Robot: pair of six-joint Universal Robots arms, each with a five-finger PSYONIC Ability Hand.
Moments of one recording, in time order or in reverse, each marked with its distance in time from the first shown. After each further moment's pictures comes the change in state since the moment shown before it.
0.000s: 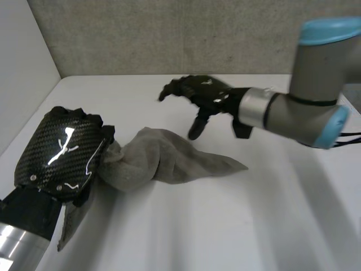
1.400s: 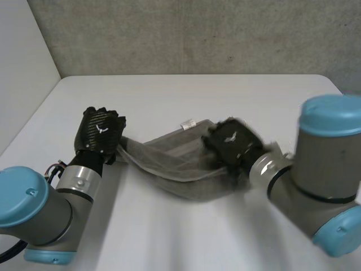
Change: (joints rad) left arm 0.099 -0.752 0.173 0.563 -0.034 0.000; right arm 0.095 -0.447 0.885 -0.343 0.592 -0.436; left_hand 0.000 0.000 0.000 0.000 0.006; right_hand -0.056 -0.028 -0.048 -0.033 -0.096
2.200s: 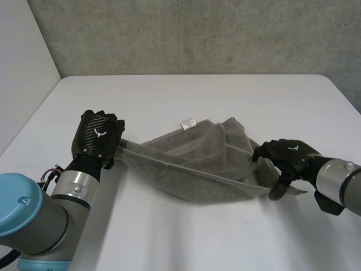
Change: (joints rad) left arm -0.002 0.048 -0.049 -0.008 -0.001 0.003; right arm -0.427 -0.112 0.213 0.134 -0.275 0.212; left_hand 0.000 0.000 0.000 0.000 0.000; right_hand 0.124 0.077 0.096 0.114 0.174
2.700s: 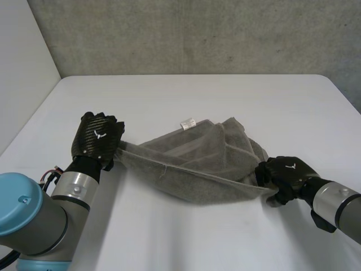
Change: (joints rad) left arm 0.003 -0.001 -0.002 -0.015 0.000 0.000; right arm -0.051 0.038 0.201 -0.251 -0.068 -0.034; left_hand 0.000 0.000 0.000 0.000 0.000; right_hand 0.507 0.523 0.508 0.494 0.480
